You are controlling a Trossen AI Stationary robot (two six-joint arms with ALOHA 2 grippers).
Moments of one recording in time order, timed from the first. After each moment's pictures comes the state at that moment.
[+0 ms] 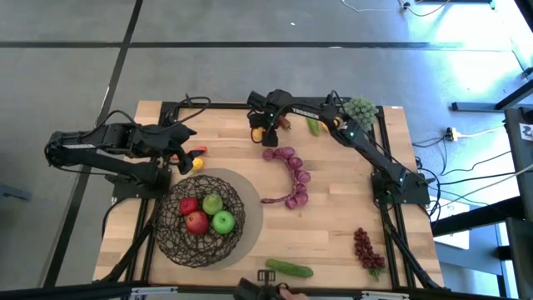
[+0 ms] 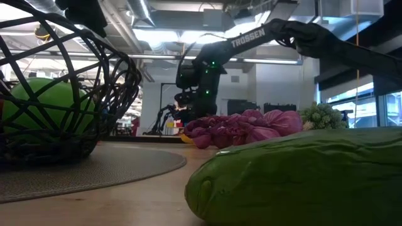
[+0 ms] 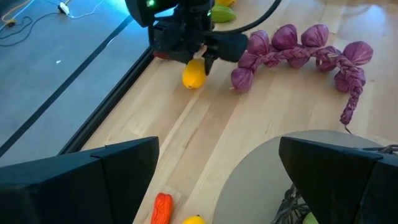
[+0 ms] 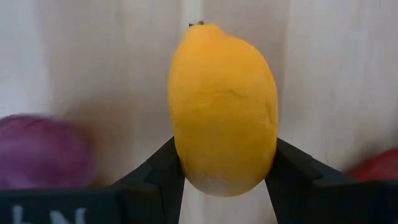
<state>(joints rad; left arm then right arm) -0.02 0.71 0.97 -0.88 -0.48 -0.25 -0.45 2.56 2.35 -1.20 -0.10 -0.44</state>
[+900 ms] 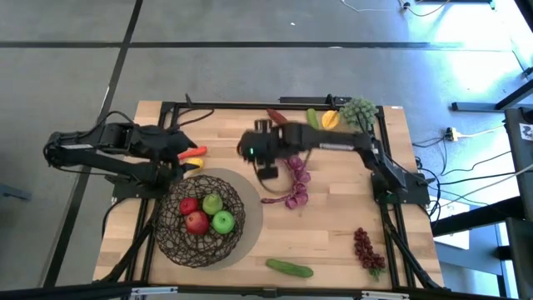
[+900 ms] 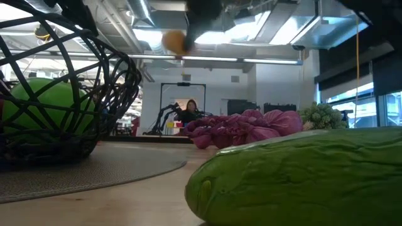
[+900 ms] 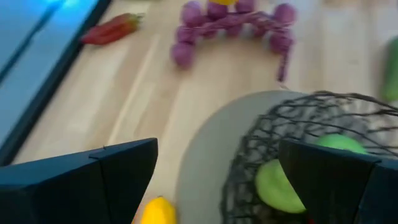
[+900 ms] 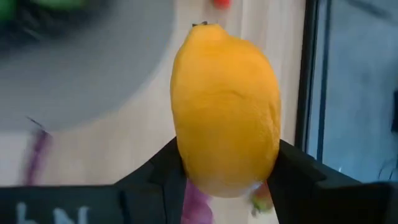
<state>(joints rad) -0.02 0.69 0.97 -0.95 -0.21 -0.18 0.02 2.19 2.36 -1.25 0.34 -0.26</state>
